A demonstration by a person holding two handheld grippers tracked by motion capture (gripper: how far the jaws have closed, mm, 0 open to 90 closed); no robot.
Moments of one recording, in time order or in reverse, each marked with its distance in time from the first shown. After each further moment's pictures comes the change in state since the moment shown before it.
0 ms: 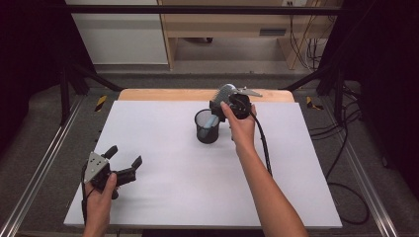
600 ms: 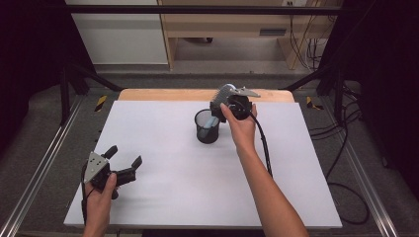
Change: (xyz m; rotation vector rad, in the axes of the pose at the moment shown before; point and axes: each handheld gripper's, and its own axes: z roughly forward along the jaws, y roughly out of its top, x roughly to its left) left arm 0.000 0.000 0.000 0.000 -0.001 0.001; right arm 0.003 0.000 -0.003 -0.004 -0.039 -0.079
